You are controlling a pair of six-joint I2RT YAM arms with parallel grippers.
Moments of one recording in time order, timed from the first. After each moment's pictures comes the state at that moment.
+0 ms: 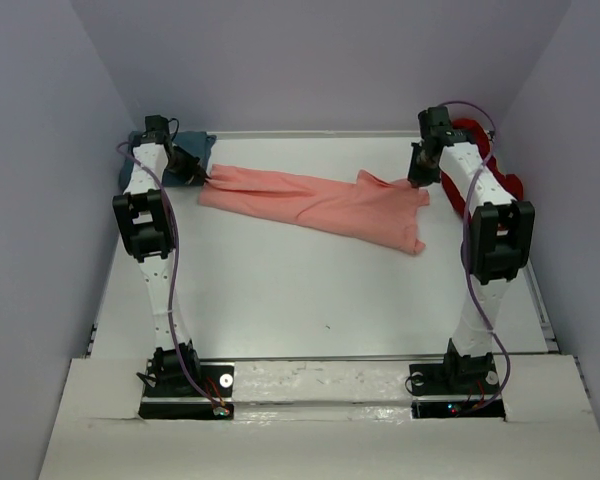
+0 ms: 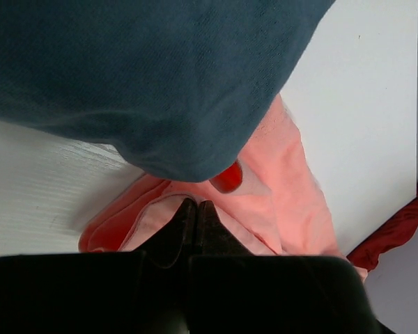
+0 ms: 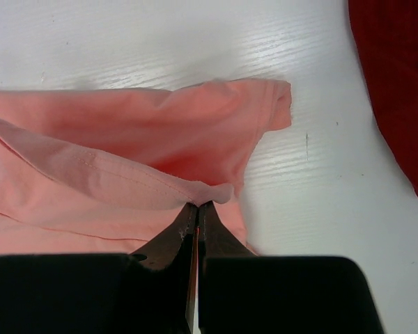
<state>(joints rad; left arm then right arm) 0.17 2.48 2.26 -0.89 0.36 -0.79 0.10 2.03 1.87 -0.87 0.15 0.30</state>
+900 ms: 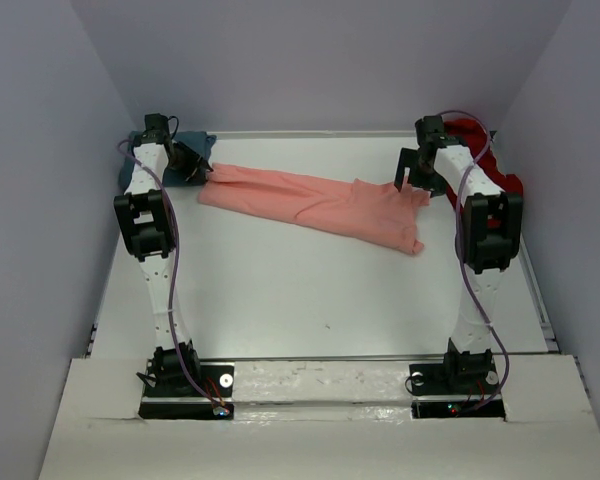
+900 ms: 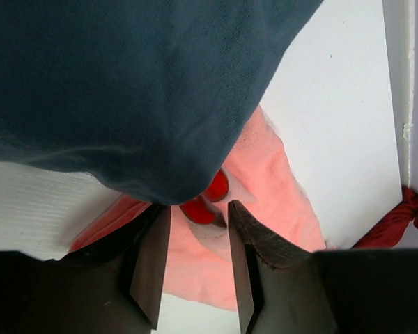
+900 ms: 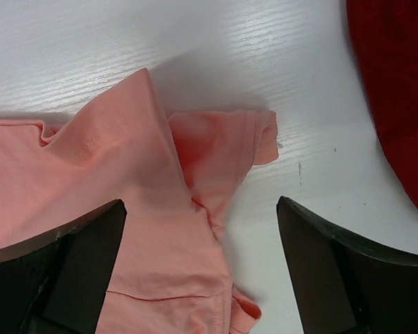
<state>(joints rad) 0.17 2.51 2.29 -0.85 0.37 -0.81 0.08 2.17 1.89 -0.82 0.18 0.30</state>
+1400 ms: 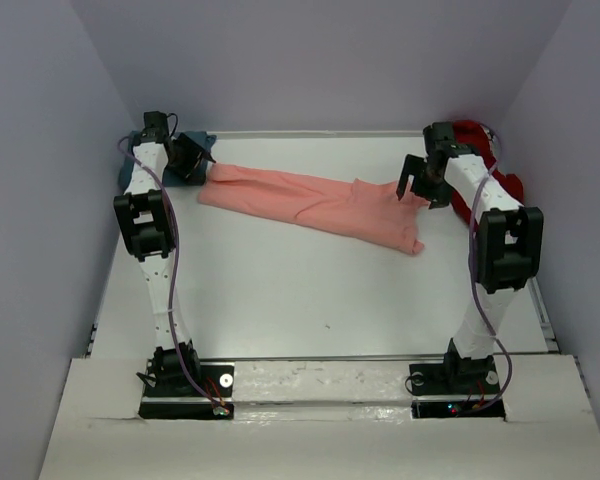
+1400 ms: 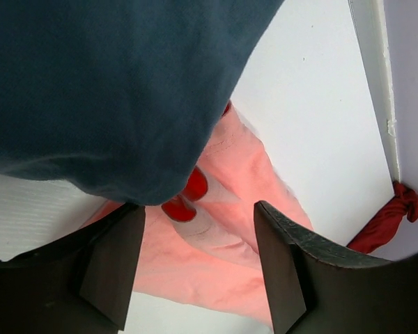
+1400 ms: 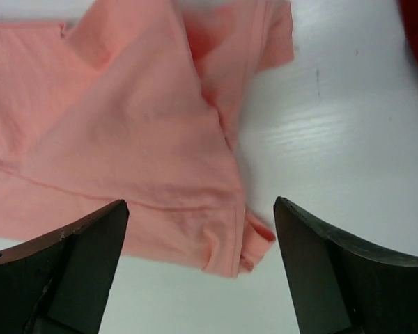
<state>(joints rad) 0.17 2.50 2.30 -0.81 0.39 -0.80 0.08 1.98 1.70 -0.83 0.09 0.37</state>
